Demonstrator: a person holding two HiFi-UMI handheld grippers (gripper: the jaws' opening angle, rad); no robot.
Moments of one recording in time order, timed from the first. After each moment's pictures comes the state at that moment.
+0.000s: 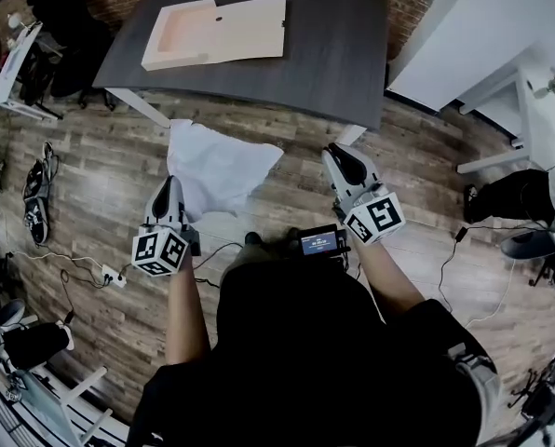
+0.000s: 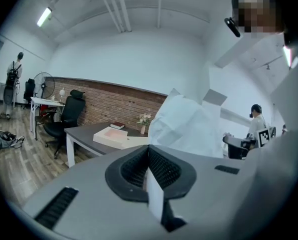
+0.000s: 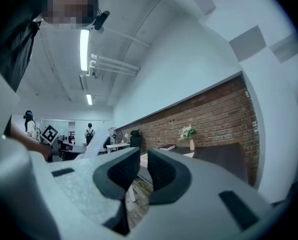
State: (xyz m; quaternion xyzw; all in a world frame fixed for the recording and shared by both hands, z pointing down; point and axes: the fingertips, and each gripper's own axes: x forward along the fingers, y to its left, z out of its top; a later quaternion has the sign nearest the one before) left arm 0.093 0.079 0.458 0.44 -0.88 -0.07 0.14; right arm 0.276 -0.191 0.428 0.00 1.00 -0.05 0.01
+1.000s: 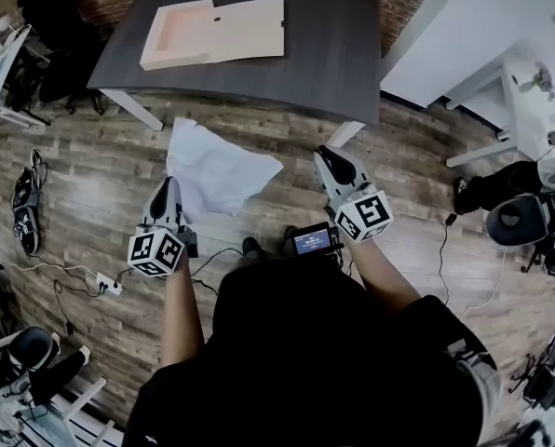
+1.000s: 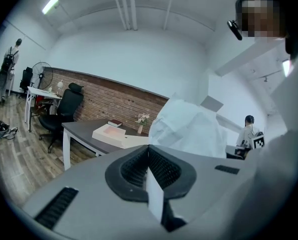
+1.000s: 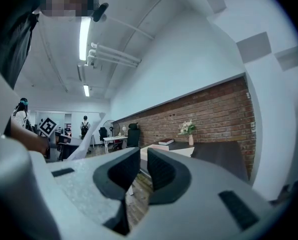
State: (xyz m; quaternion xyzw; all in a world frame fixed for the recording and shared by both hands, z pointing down) left arm 0.071 0.117 0.460 0.47 -0.86 -0.11 0.15; right arm 0.254 -0.140 0.441 -0.02 1.00 -0.04 -0.03
